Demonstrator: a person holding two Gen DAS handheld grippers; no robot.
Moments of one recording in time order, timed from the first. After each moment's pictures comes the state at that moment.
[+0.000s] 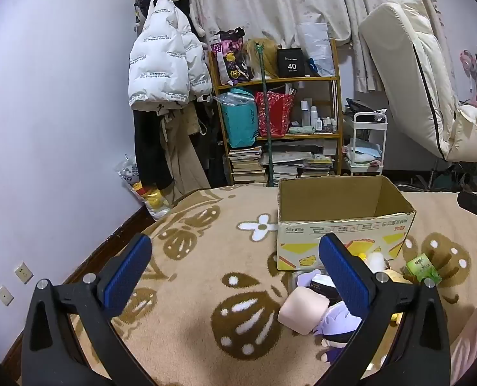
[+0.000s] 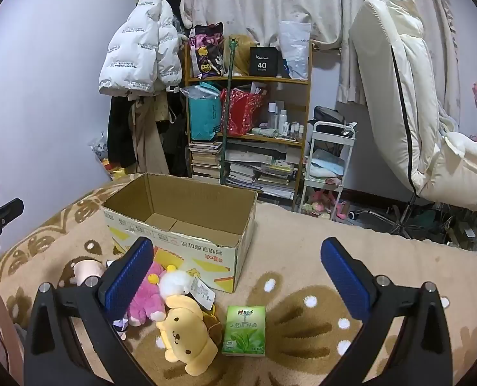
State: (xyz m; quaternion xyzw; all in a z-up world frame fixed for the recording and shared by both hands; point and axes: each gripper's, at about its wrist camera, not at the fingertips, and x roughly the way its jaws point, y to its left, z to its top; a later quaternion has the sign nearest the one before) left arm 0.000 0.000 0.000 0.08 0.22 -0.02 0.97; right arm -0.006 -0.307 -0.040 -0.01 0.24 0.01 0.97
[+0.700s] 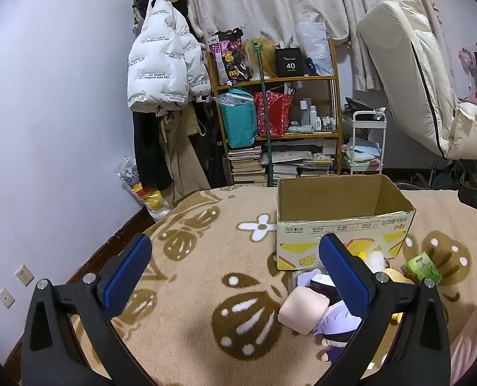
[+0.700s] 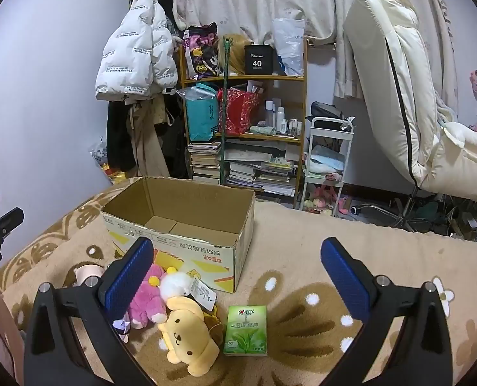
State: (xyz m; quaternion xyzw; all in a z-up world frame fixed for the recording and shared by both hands) left arm 0.000 0.000 0.000 0.08 0.22 -0.02 0.97; right arm -0.005 -0.308 -0.039 0.01 0.23 0.01 0.97
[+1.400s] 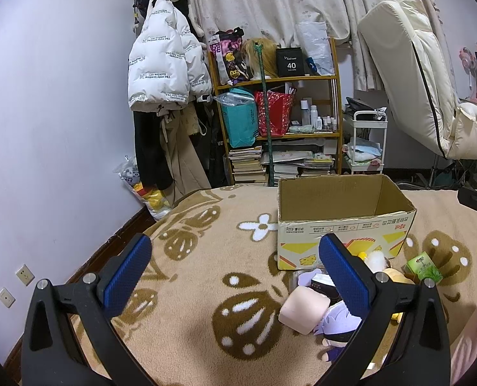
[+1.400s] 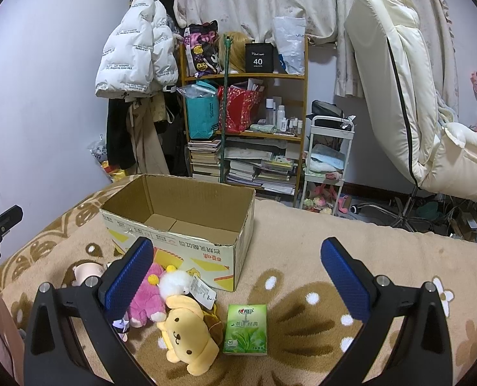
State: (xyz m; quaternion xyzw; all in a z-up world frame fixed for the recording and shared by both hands) left arm -0.001 -0.001 0.000 0.08 0.22 -0.02 0.97; right arm -0.006 -0.315 -0.044 0.01 0.24 0.01 0.97
